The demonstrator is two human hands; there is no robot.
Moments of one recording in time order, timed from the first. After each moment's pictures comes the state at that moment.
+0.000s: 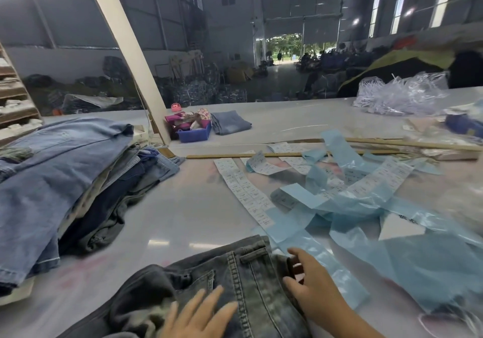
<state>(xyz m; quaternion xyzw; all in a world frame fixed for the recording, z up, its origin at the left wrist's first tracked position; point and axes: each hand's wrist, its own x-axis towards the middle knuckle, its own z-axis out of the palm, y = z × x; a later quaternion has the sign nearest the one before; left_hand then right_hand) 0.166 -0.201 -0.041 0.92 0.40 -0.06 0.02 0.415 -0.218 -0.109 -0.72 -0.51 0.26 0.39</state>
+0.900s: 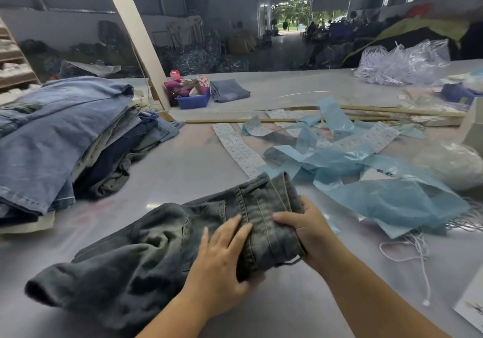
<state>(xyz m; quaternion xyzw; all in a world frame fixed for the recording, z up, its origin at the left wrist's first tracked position) 0.196 -0.238 -0.107 0.91 0.38 0.14 0.06 0.398 -0.270 -0.072 -0.48 -0.30 0.50 0.65</state>
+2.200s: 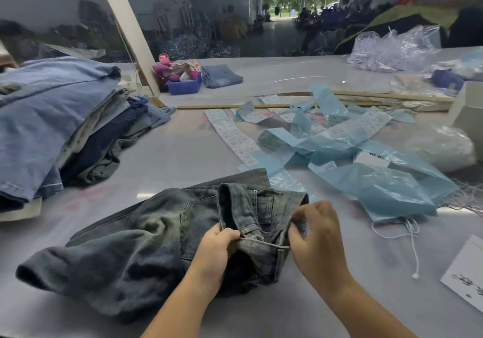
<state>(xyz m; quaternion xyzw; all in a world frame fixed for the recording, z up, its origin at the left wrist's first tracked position) 0.212 -0.240 -0.118 0.41 0.41 0.36 0.73 0.379 -0.326 -0.098 -0.72 -0.52 -0.02 0.46</state>
